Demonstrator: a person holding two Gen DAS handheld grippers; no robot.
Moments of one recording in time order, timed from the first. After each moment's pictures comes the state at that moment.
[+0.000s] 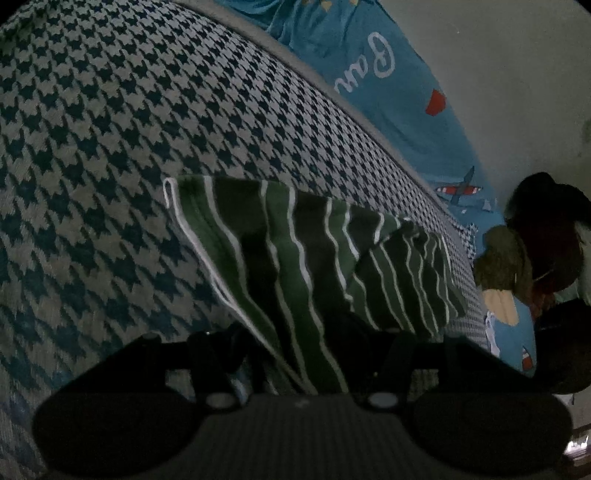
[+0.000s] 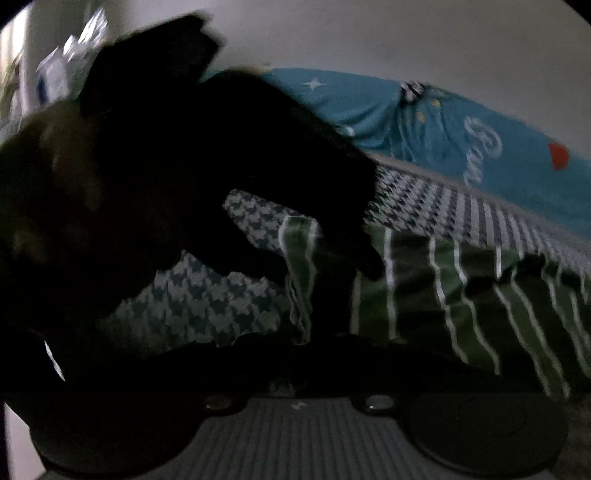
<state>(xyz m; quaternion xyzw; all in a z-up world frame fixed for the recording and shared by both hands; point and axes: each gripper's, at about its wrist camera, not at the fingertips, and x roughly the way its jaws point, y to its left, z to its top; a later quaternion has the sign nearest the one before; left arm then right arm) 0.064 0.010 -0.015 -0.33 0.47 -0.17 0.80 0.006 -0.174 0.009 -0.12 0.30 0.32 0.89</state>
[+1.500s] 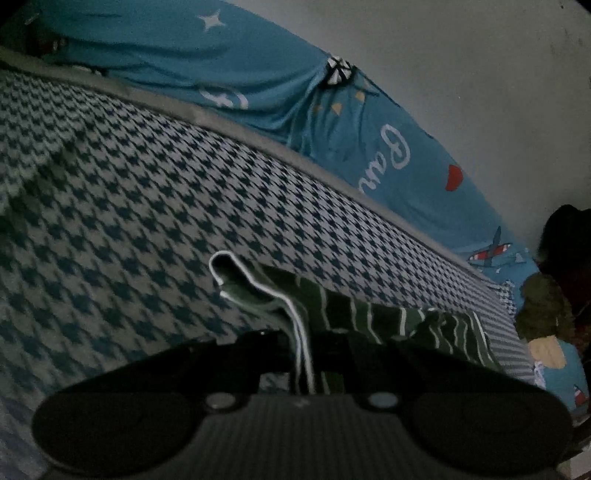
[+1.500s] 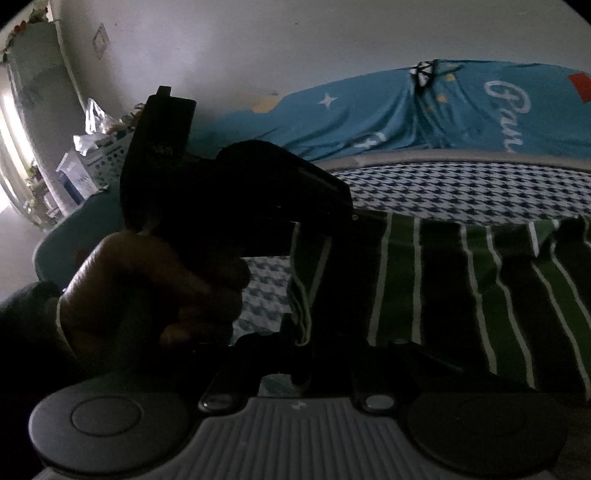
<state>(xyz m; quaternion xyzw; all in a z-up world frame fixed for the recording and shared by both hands) 0.074 0.046 0.032 -0.27 0.37 -0.07 0.89 0.029 -0.145 0.041 0.03 0.34 0.40 0.85</state>
